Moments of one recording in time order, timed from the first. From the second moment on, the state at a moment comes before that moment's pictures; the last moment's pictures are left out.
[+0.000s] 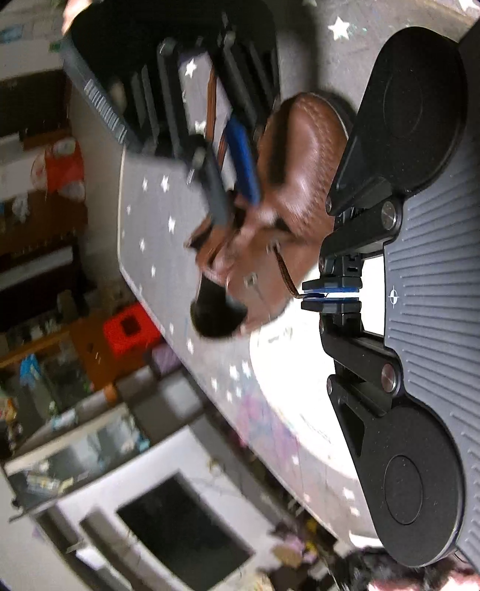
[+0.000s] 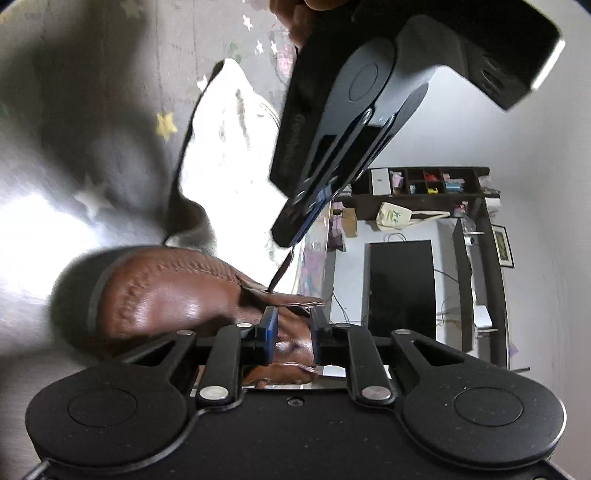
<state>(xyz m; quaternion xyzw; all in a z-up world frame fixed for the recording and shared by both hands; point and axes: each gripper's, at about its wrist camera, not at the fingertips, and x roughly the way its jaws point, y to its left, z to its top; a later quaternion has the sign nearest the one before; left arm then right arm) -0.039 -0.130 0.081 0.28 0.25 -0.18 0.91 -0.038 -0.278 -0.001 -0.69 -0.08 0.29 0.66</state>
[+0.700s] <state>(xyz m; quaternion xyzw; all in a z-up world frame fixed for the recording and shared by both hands) -0.067 -0.081 0.099 0.24 0.27 -0.07 0.93 -0.049 -0.278 -0.014 -0.64 -0.01 0.27 0.72</state>
